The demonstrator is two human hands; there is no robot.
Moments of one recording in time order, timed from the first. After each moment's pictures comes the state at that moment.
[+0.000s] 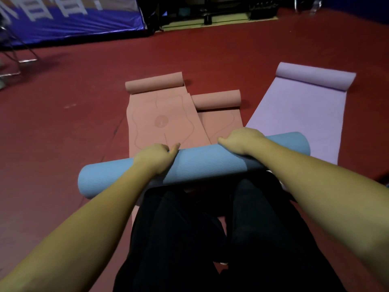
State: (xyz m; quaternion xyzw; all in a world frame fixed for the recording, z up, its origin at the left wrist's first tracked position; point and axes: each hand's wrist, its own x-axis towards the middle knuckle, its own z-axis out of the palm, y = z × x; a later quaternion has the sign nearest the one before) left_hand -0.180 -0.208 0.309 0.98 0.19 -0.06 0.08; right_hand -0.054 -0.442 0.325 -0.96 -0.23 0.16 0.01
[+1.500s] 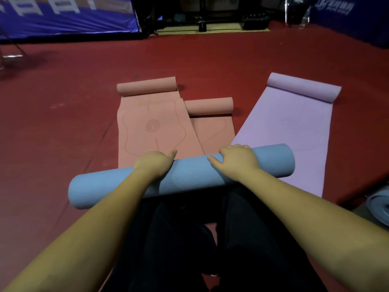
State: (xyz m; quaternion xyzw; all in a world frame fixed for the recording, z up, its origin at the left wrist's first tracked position) left_hand -0.144 -0.208 0.284 0.96 0.21 -0.12 0.11; right_hand -0.067 -0.452 0.279 -0.96 -0.28 -0.04 0.00
